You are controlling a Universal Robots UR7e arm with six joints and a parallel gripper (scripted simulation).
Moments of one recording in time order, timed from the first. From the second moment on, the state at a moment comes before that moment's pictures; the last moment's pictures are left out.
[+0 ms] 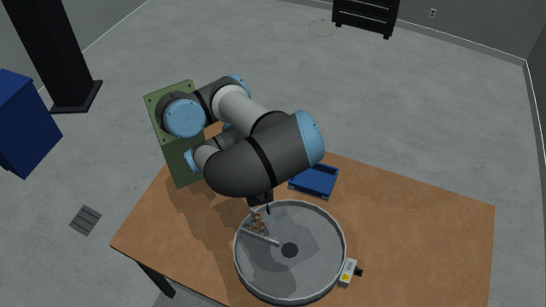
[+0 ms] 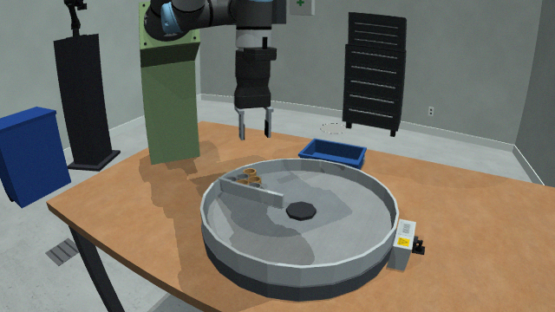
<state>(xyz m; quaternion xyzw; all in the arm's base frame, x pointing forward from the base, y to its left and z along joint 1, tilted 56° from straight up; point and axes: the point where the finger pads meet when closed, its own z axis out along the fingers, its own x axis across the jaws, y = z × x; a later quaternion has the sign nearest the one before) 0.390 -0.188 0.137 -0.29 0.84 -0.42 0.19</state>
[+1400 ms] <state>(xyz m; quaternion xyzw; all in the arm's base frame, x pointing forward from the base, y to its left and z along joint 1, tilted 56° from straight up) 0.388 -0.194 0.138 -0.29 0.84 -0.42 0.20</state>
